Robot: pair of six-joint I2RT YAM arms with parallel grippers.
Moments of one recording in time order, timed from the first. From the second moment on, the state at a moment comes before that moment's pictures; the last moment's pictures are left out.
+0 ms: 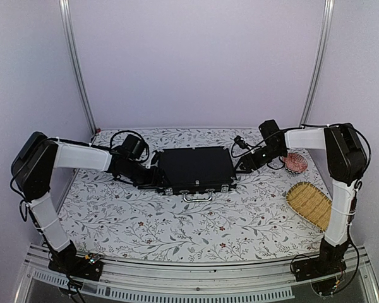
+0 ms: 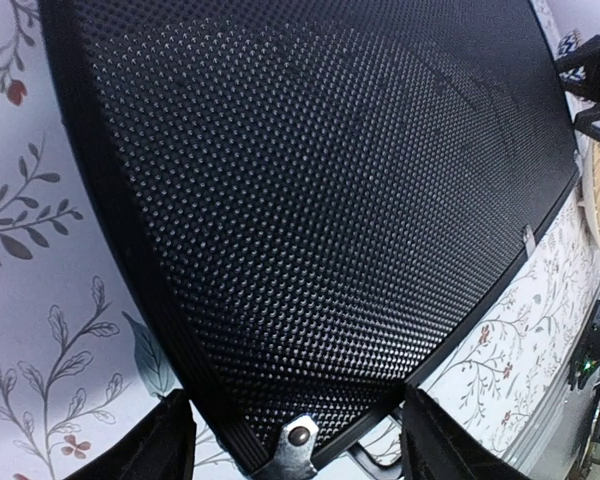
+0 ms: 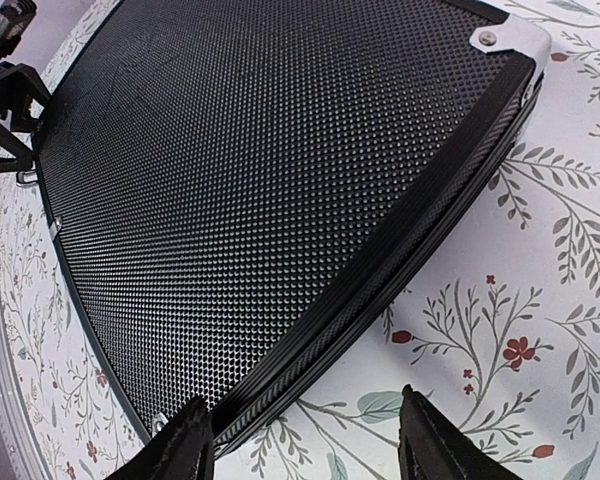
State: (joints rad) left arm -0.55 1.79 1.04 -0.23 0.36 -0.43; right arm 0.33 2.03 1.39 -0.47 -0.63 -0.26
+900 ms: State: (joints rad) left arm -0.59 1.77 0.96 -0.27 0.33 -0.40; right arm 0.33 2.04 1.40 -0.47 -0.66 -0.25
